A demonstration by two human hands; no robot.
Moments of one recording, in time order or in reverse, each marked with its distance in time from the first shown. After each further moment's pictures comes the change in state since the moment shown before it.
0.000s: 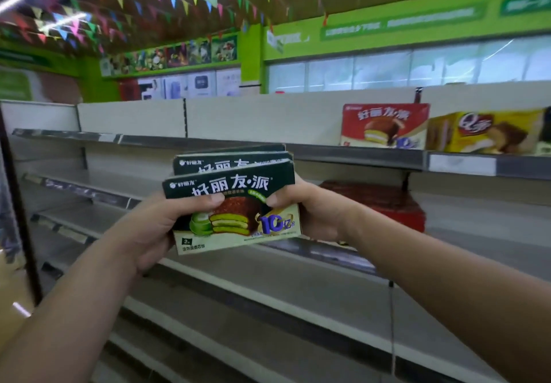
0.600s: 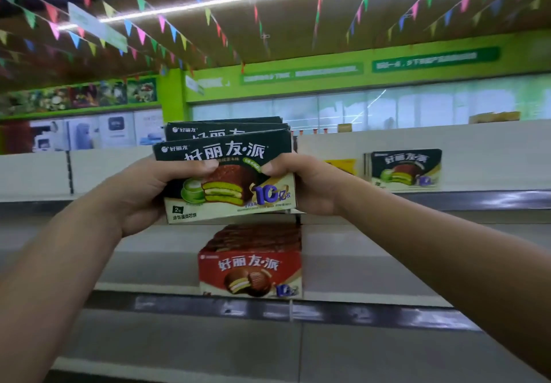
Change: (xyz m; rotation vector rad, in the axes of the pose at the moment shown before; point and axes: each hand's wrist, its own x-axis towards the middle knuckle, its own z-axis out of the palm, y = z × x) left_hand 0.082 0.096 0.180 0.043 -0.302 0.127; right_hand -0.160 -0.152 -0.073 -0.168 0.335 -0.084
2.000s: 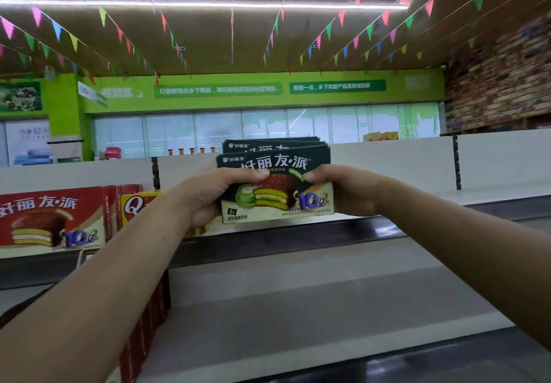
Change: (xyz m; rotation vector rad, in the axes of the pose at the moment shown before) left_hand 0.213 -0.033 0.312 -0.069 -0.342 -0.083; right_hand -0.178 -0.050 -0.306 -0.266 0.442 0.086
